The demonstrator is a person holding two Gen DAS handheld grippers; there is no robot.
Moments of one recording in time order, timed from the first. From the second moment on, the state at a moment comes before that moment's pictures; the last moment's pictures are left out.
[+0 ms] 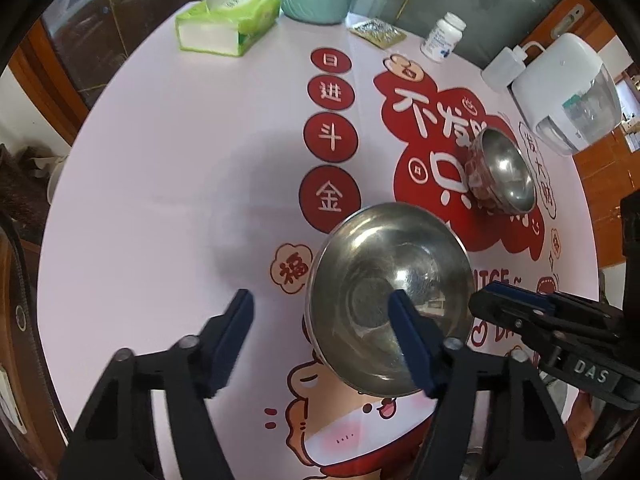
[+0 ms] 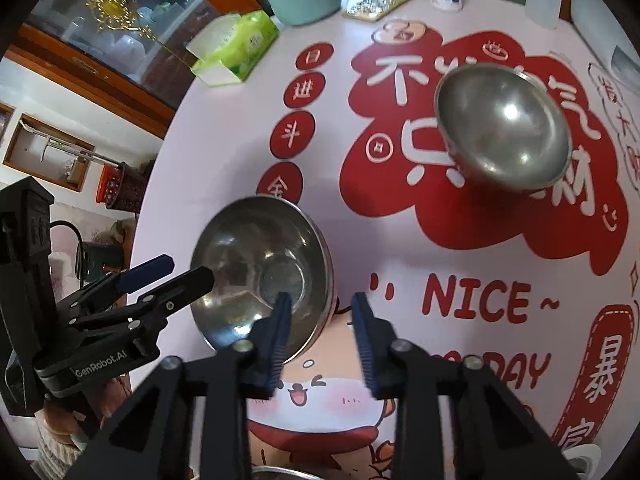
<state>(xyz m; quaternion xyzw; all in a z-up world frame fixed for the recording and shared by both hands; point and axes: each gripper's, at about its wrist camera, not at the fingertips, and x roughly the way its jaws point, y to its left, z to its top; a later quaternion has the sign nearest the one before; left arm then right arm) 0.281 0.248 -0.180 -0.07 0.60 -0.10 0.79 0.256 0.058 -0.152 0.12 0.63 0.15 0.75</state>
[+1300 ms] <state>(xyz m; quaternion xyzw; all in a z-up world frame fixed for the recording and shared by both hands) 0.198 0.222 -0.089 -0.02 0.55 -0.10 0.83 0.182 0.036 -0.074 0.10 0.56 0.17 0.80</state>
